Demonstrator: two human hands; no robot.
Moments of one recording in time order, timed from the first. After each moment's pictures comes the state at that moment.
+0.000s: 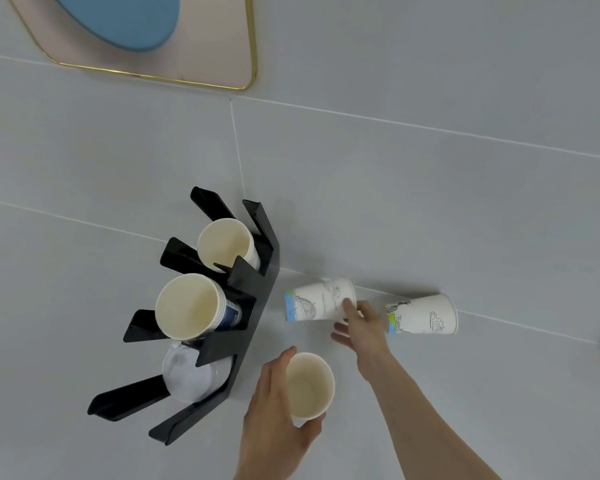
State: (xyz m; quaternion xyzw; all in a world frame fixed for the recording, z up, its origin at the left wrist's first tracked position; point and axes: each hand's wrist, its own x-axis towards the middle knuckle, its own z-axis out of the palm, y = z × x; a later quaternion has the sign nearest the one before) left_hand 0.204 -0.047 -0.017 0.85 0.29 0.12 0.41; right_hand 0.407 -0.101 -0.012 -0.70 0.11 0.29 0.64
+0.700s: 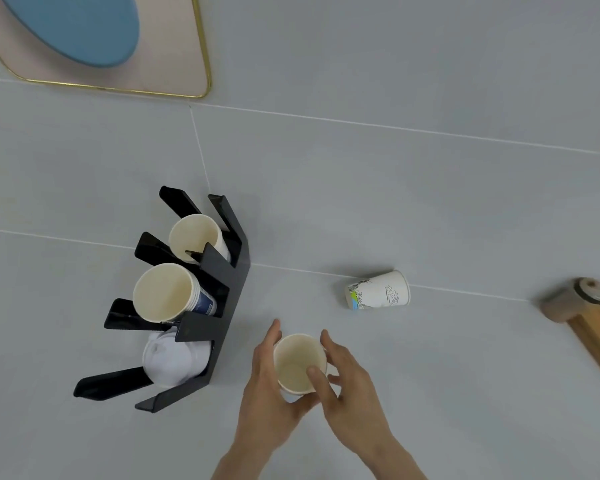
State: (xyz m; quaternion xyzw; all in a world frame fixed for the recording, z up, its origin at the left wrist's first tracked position) left_hand 0.201 -0.066 -0.006 0.83 0.22 0.12 0.50; right_hand 0.273 -0.205 0.029 -0.85 -0.23 0.16 0.46
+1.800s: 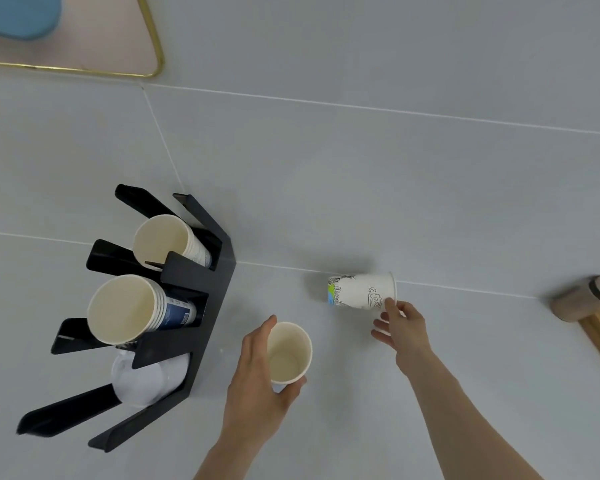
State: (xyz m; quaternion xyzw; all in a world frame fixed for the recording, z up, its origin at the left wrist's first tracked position) left_hand 0.242 -0.060 -0.014 0.86 0.25 0.13 0.42; right_hand 0.453 -0.239 -0.015 -0.71 0.21 0.20 0.64
